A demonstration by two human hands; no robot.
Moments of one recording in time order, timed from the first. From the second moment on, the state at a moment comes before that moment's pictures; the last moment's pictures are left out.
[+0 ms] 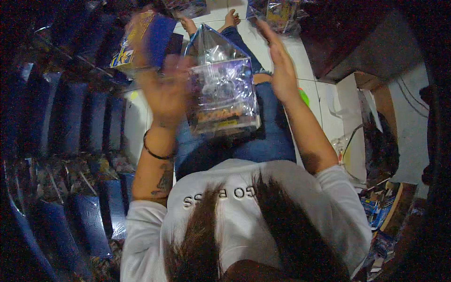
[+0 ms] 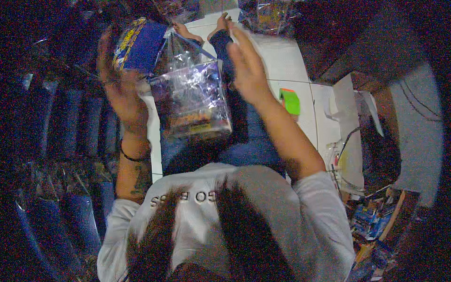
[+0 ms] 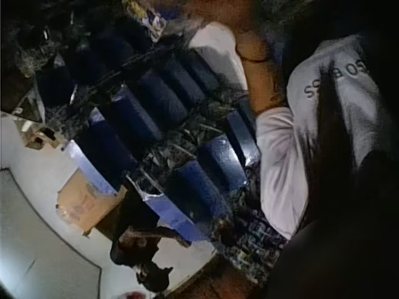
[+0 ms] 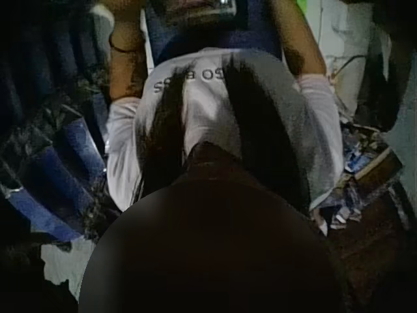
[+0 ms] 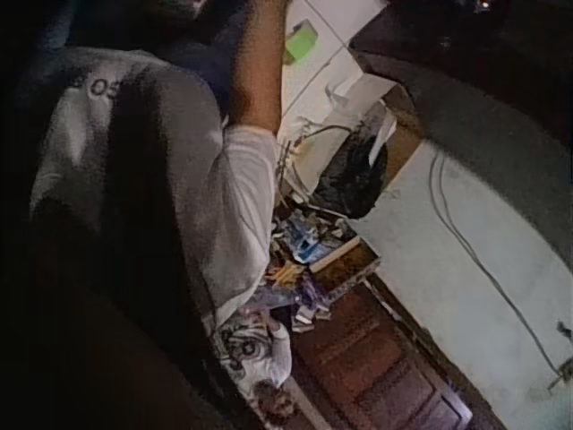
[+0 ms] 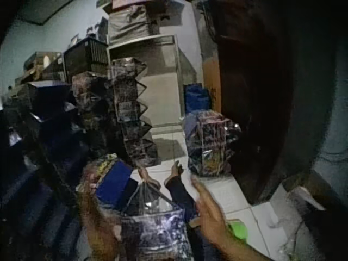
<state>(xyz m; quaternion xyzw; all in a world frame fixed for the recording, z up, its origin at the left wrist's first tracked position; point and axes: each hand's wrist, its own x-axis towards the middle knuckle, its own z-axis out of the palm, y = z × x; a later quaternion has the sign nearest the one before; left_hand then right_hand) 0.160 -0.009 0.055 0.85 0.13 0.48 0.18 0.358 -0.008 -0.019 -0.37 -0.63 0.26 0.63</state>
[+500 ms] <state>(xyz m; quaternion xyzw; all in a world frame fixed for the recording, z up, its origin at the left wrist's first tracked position) 0.107 -0.008 -0.081 0.63 0.47 0.41 0.46 0.350 0.037 -0.103 -0.37 -0.30 0.74 0.48</state>
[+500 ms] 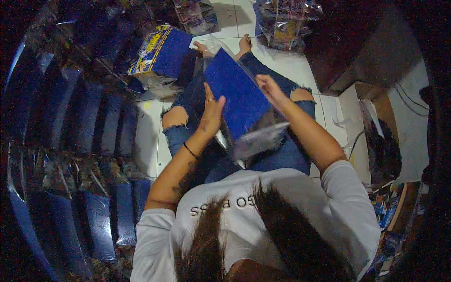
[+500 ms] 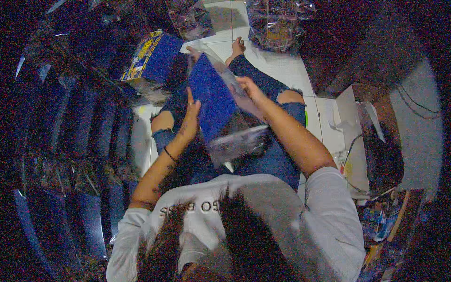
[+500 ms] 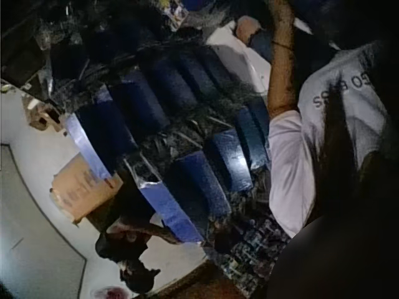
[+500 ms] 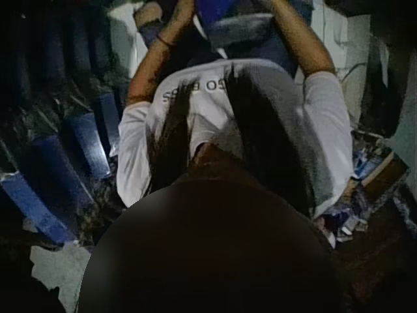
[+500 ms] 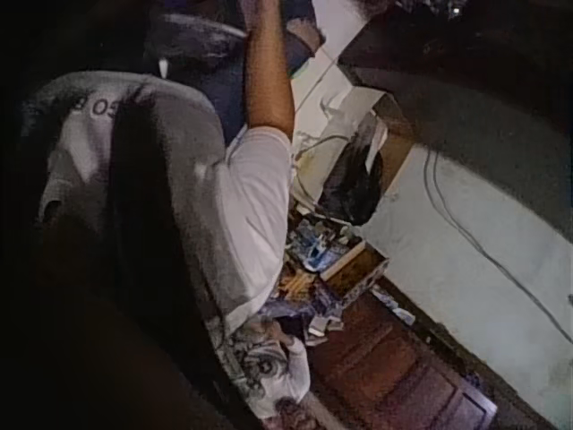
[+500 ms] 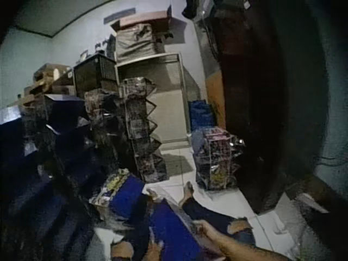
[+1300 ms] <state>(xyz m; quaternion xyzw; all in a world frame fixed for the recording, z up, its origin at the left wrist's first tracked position) 0.093 -0.091 -0.032 0.88 0.15 0.33 0.29 0.264 0.119 0.016 -0.25 -0.71 0.61 0.24</state>
